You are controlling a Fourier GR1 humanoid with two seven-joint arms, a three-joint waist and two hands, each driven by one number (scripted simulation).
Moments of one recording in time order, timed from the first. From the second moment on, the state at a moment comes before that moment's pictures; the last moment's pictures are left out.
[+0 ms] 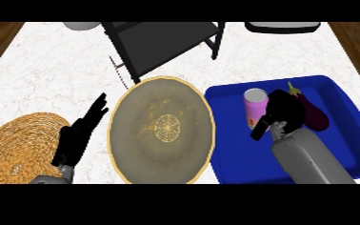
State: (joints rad) left arm -0.02 0.30 -0.19 -1.39 0.07 0.04 0.01; right arm -0.38 -0.33 0.40 -1.37 0.72 0.12 1.19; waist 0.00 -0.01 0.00
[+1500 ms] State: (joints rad) left arm -0.02 0.27 -0.17 -1.40 0.04 0.02 0.03; right arm -0.85 -0.41 0.10 -1.61 0.50 0.30 0.59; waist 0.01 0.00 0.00
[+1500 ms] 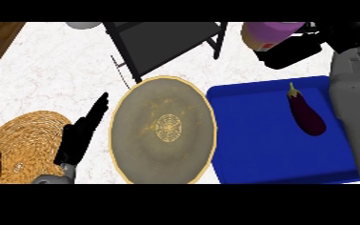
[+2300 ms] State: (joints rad) left arm -0.06 0.26 -0.16 -1.38 0.02 -0.02 0.01; right arm -1.35 -0.28 0.05 -0.88 0.68 0.09 0.42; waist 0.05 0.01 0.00
